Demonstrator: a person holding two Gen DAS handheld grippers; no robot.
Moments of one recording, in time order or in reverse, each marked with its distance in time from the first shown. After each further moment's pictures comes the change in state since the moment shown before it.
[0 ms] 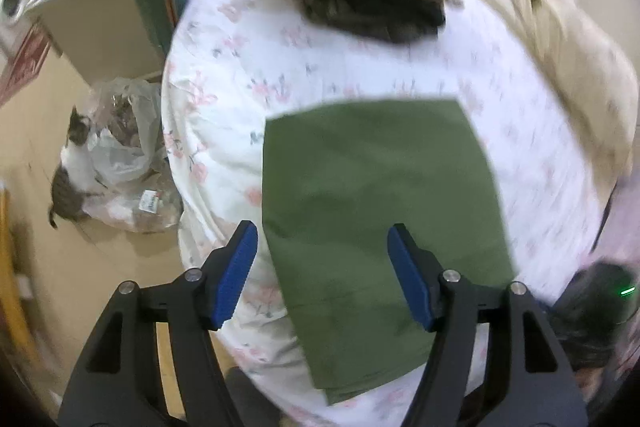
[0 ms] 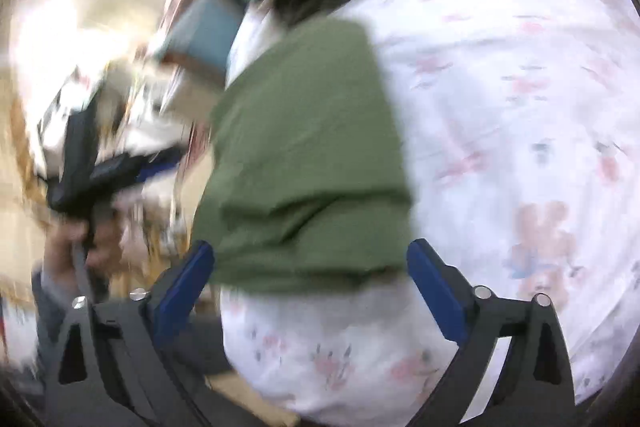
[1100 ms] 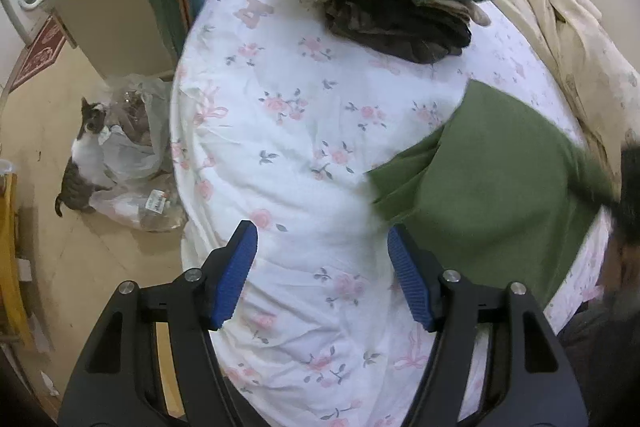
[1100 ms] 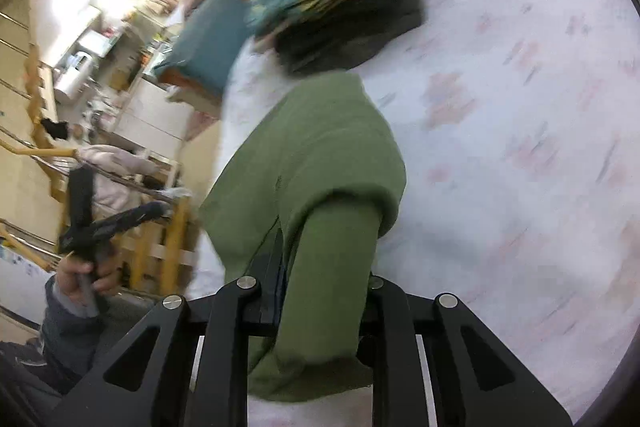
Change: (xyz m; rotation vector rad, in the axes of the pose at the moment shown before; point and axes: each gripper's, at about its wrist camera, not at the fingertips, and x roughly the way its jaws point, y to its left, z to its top) left arm 0.020 -0.006 0.015 -0.035 0.002 0.067; right arm -0.017 -0.021 0.194 -0.270 0.153 -0.009
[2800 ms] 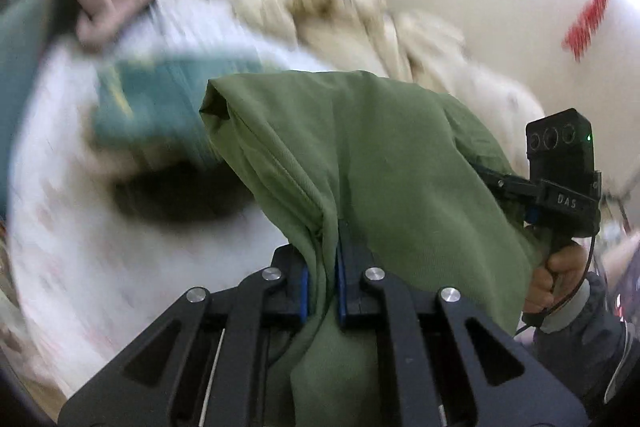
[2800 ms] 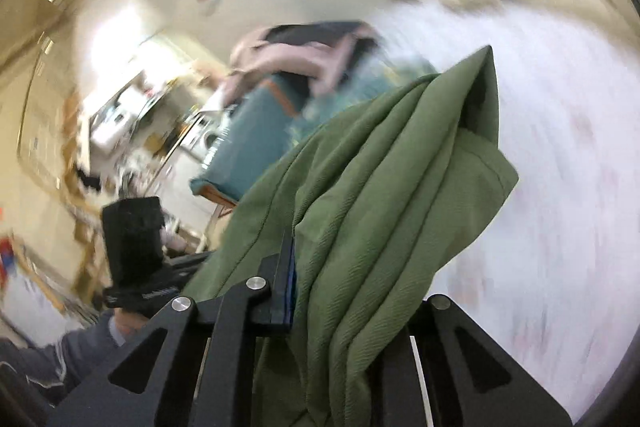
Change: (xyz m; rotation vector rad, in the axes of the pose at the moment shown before) left arm -0.019 -0.111 0.153 0.244 -0.316 -0.447; right arm -0.033 0.062 0.133 -0.093 -0.316 0.151
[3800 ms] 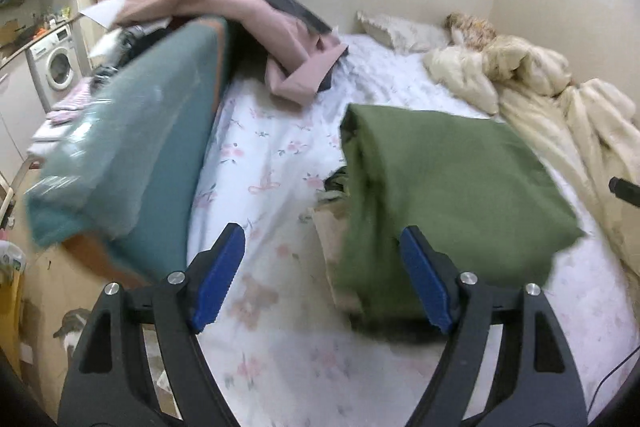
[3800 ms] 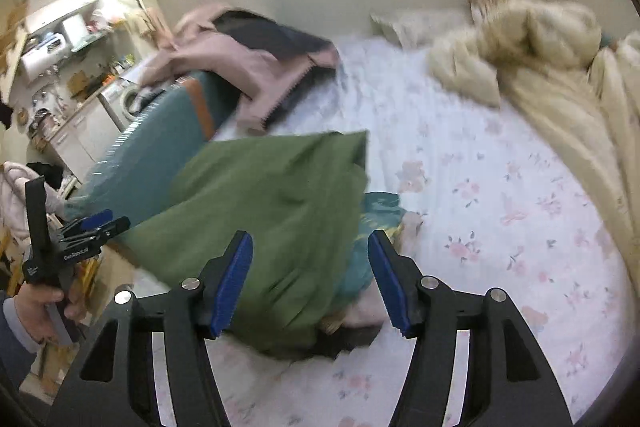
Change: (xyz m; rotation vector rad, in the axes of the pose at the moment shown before) left arm -0.003 0.122 0.058 -0.115 -0.149 0.604; right arm 0.103 -0.004 0.125 -0.262 0.035 -0.368
